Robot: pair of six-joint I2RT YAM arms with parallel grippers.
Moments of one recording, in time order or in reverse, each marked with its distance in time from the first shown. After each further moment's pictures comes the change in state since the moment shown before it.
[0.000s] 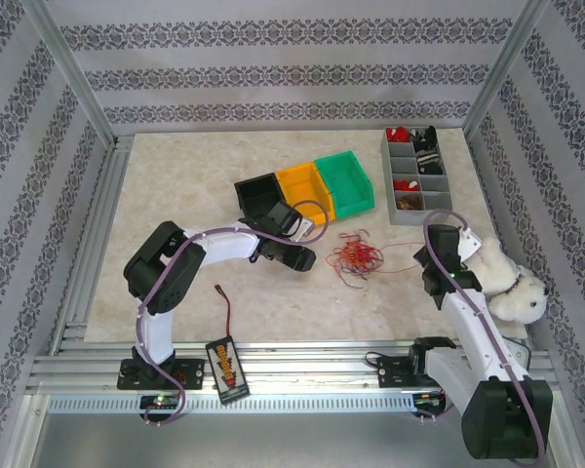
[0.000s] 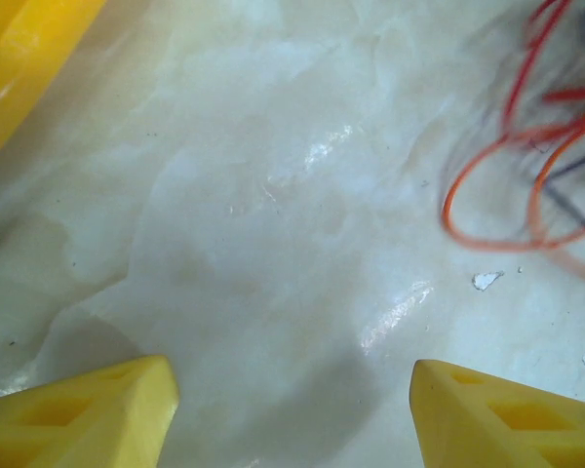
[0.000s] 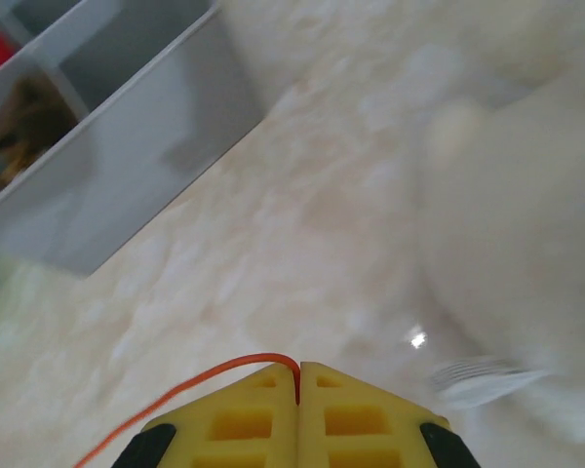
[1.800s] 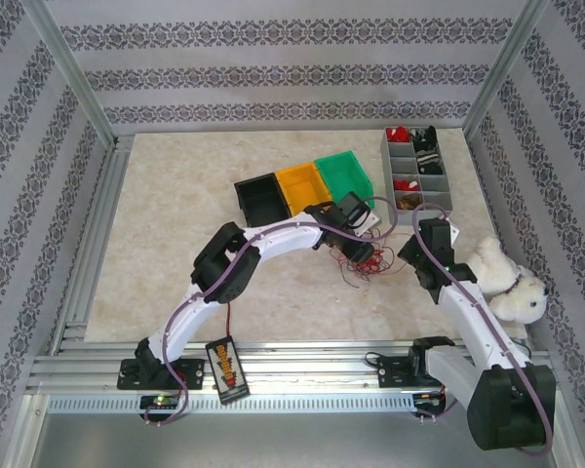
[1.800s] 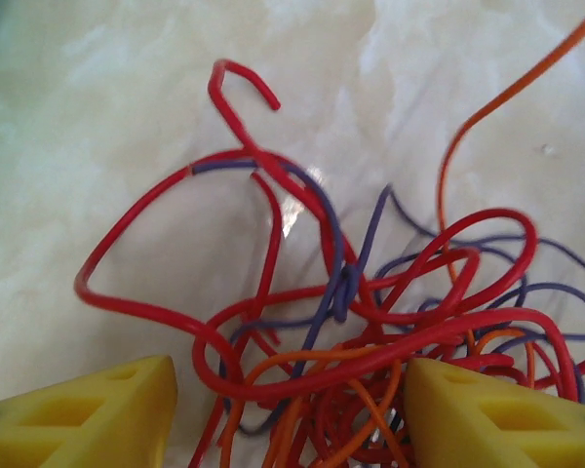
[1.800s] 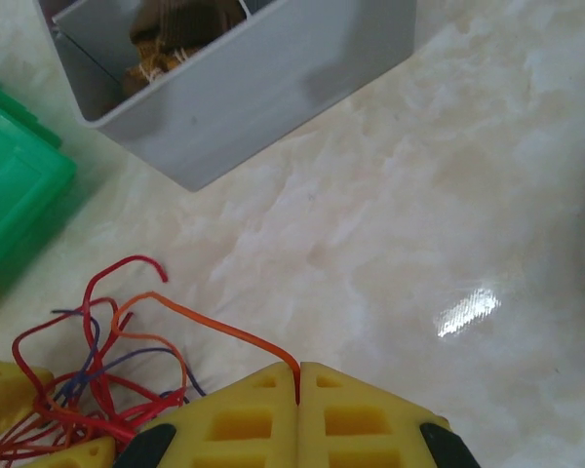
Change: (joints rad) left arm -0.182 0.432 0.709 -0.212 -0.072 0.110; right arm 0.045 0.057 0.048 0.027 -0.189 -0.126
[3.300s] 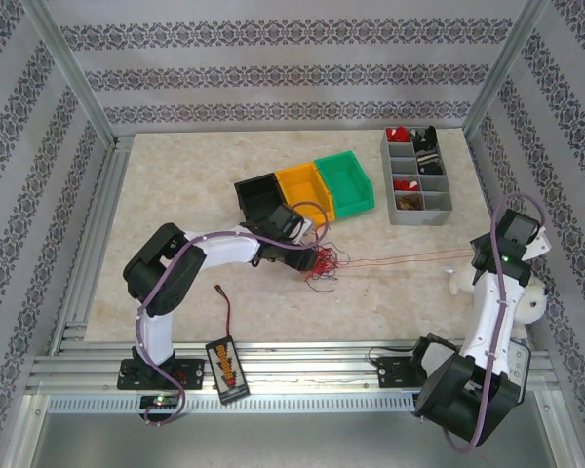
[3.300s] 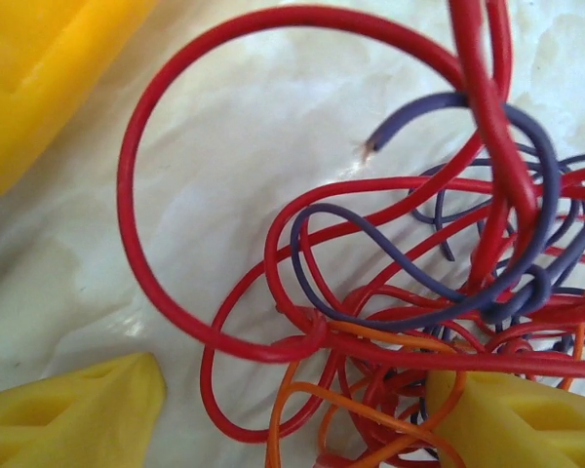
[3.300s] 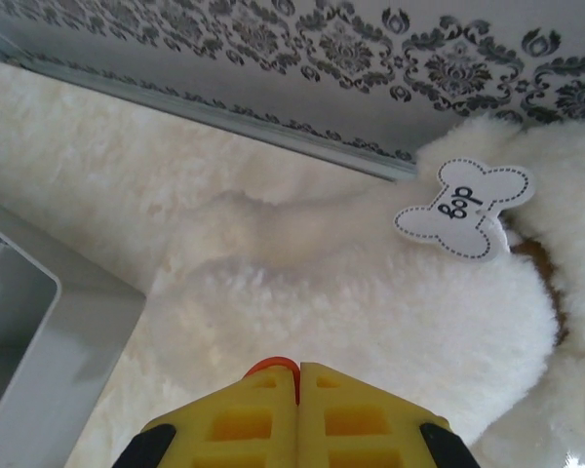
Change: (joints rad) left arm 0.172 -0.446 -0.760 0.277 0.000 -0.179; right arm -0.592 0.016 0.236 -0.209 -0.046 0.043
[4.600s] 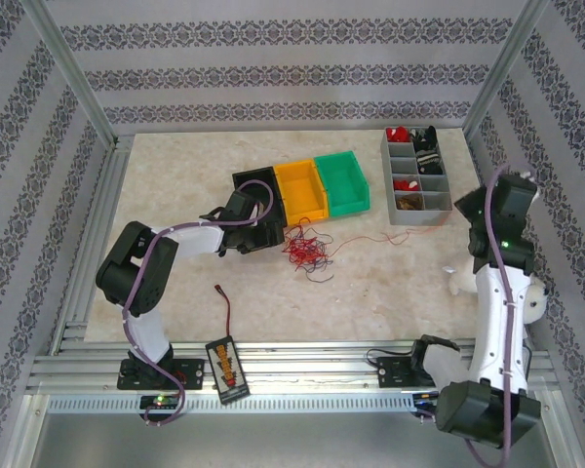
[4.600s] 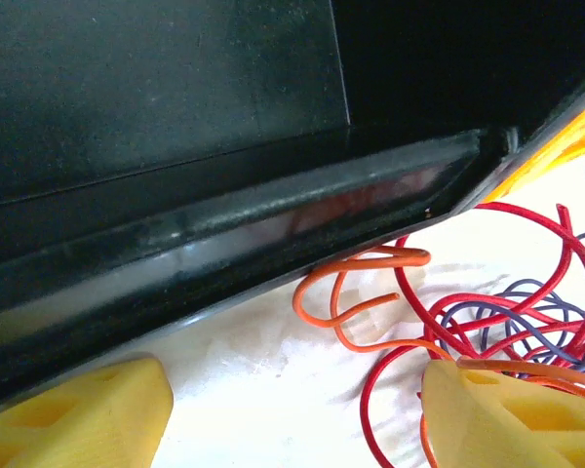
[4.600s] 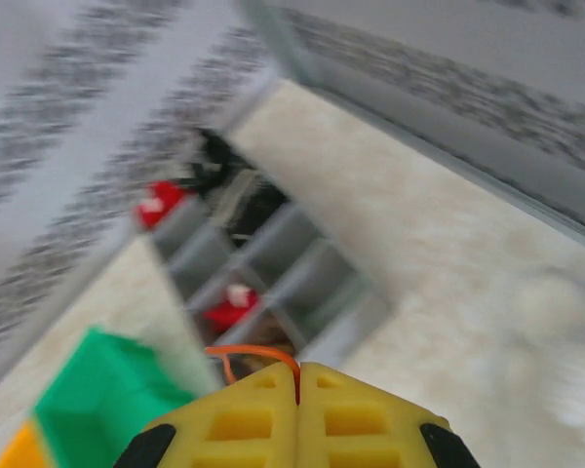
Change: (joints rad) left arm 0.251 -0.093 -0.132 0.063 0.112 -0.408; right arm 0.278 0.011 0.353 0.010 -0.172 -0.066
